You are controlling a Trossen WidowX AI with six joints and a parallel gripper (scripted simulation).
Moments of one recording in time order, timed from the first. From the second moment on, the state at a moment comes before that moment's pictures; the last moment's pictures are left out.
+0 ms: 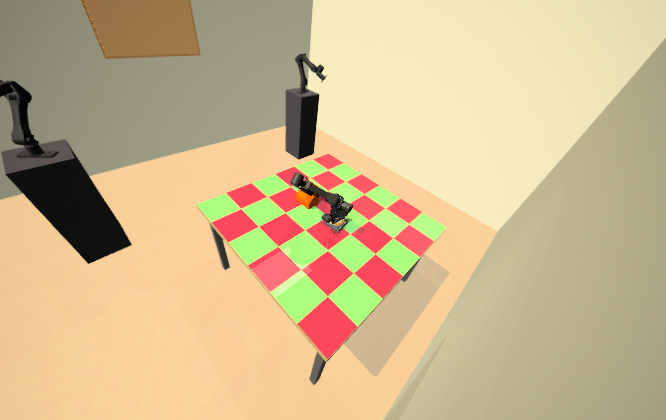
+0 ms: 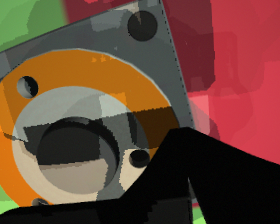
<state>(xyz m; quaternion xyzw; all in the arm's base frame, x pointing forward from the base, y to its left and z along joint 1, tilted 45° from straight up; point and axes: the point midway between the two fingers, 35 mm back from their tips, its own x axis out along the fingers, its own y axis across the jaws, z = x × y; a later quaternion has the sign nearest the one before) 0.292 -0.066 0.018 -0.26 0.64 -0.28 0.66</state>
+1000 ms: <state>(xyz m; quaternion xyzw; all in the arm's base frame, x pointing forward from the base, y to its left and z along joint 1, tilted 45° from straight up) 0.259 -0.062 0.011 -0.26 0.64 -0.28 0.66</state>
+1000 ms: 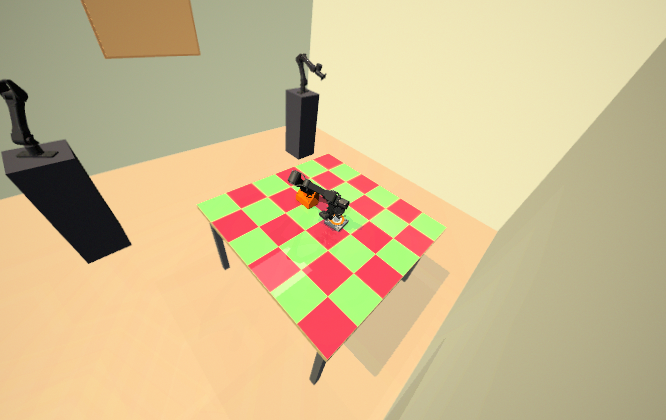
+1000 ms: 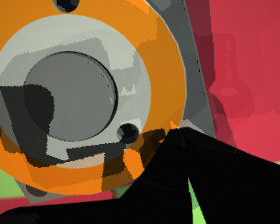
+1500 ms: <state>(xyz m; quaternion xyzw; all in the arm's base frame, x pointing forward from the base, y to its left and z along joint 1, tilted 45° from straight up) 0.245 -0.051 0.003 -0.26 0.64 -0.28 0.66</state>
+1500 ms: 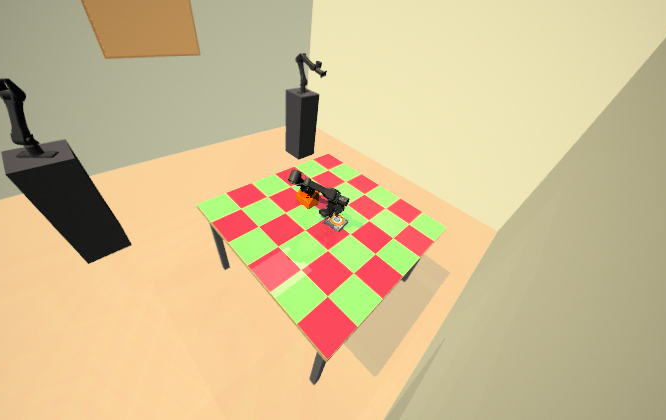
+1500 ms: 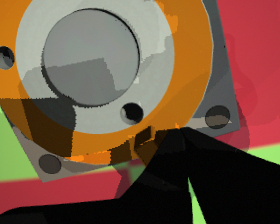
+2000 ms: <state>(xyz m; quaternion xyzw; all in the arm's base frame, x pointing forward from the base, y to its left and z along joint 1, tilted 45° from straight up) 0.239 -0.043 -0.002 -0.26 0.64 -0.28 0.66</state>
